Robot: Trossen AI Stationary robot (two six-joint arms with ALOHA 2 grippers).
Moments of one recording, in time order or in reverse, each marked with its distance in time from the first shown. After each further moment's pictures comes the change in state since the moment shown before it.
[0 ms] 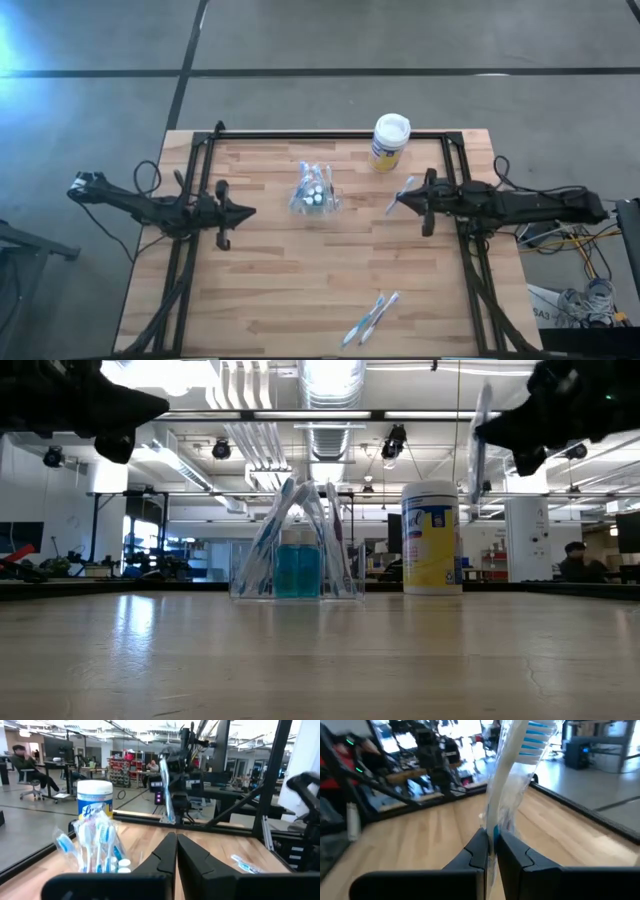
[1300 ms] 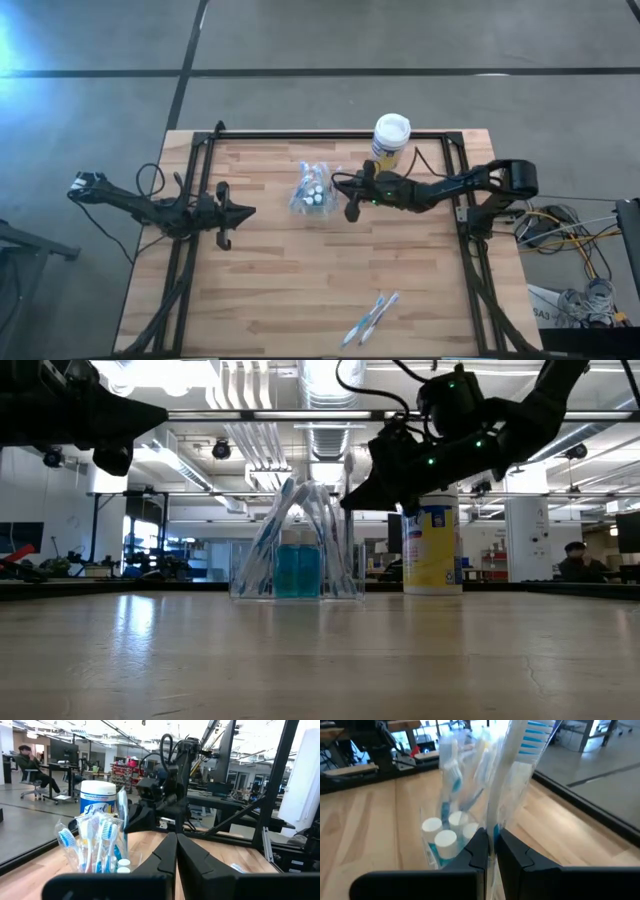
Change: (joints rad) left arm 0.000 0.000 -0.083 0.138 -0.019 -0.032; right arm -0.161 1.208 0.410 0.615 0.017 -0.090
